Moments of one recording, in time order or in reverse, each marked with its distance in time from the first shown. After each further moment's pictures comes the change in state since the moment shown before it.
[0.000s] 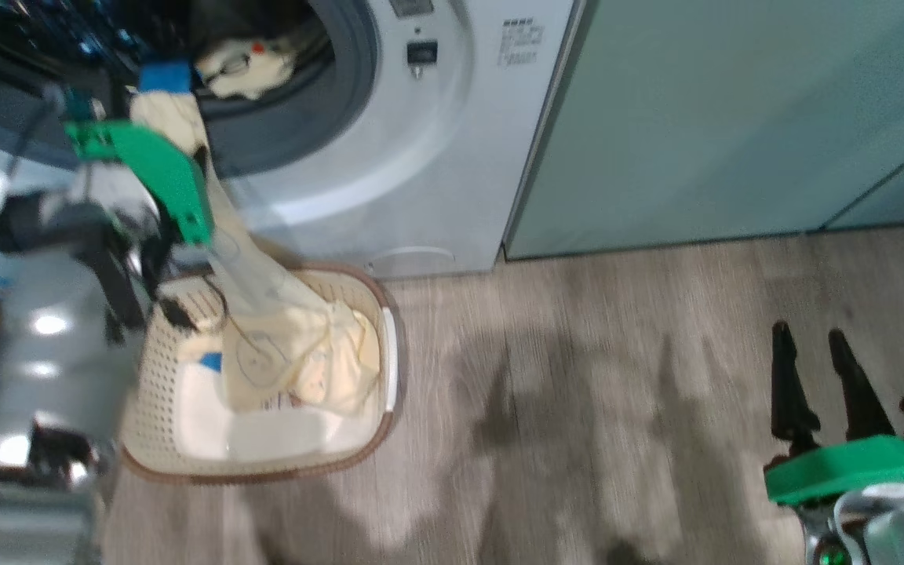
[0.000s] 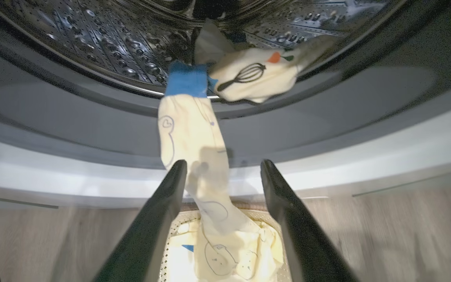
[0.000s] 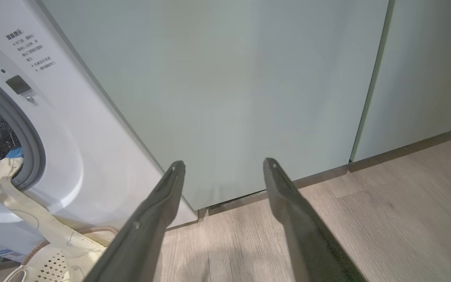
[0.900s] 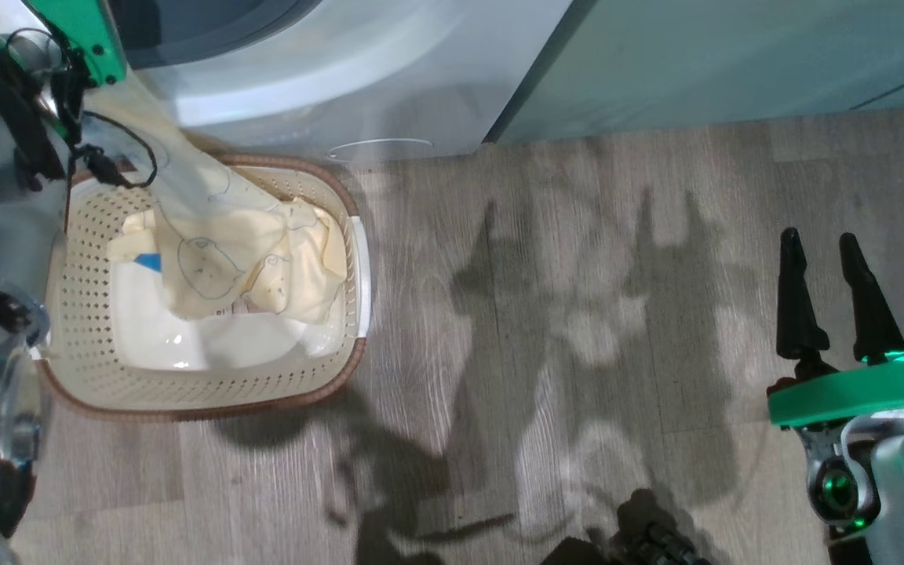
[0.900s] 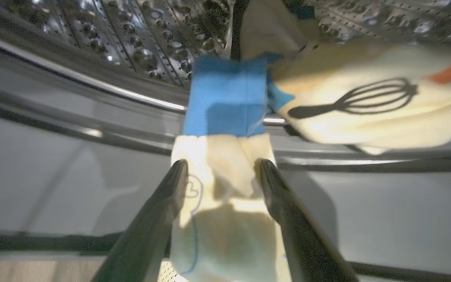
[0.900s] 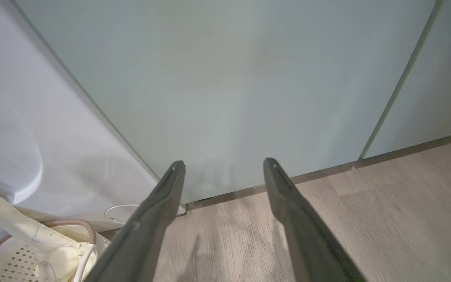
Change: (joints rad) left arm -0.426 0.057 -0.040 0.312 0.047 0.114 -0.059; right arm -0.153 0.006 0.007 -0.035 0.001 0.000 0.000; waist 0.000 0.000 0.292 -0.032
